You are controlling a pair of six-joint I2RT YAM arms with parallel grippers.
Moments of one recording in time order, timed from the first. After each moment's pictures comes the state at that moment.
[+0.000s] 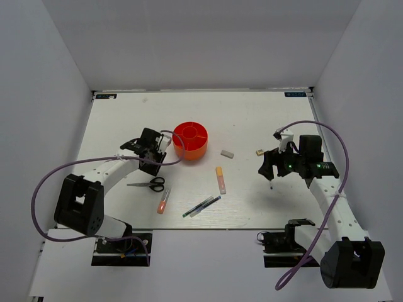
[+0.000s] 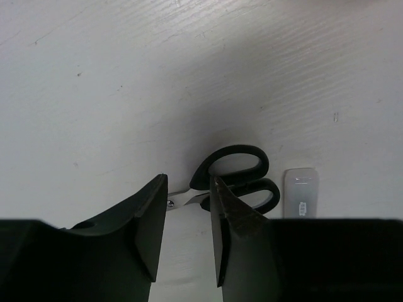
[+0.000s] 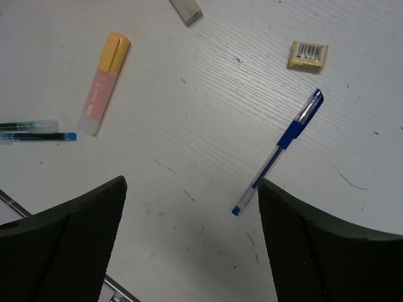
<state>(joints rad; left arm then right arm) -0.38 1.43 0.88 -0.60 -0.08 0.09 0.05 0.96 0.73 -0.60 -0.54 -0.26</state>
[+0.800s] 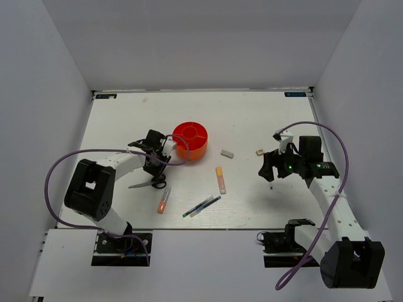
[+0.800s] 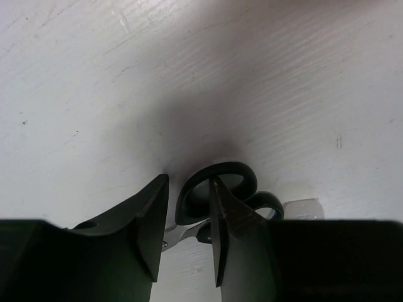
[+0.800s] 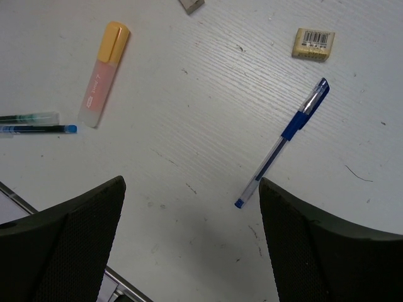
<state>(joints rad) -0.38 1.59 0.87 -0.50 0.00 0.18 0.05 0.96 0.73 -0.64 -0.53 -0.27</state>
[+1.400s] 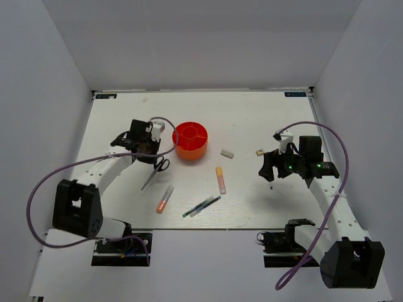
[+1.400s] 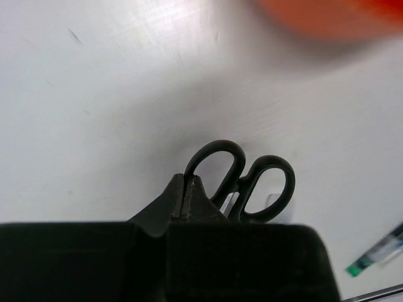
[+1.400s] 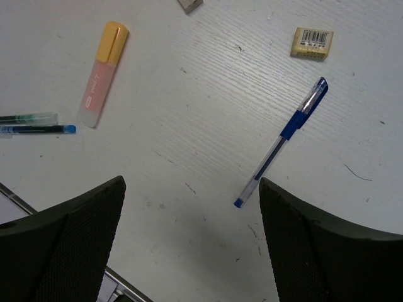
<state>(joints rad) -0.29 1.45 0.91 -0.53 0.07 0.05 0.05 0.96 0.73 -0.64 -0.53 -0.27</state>
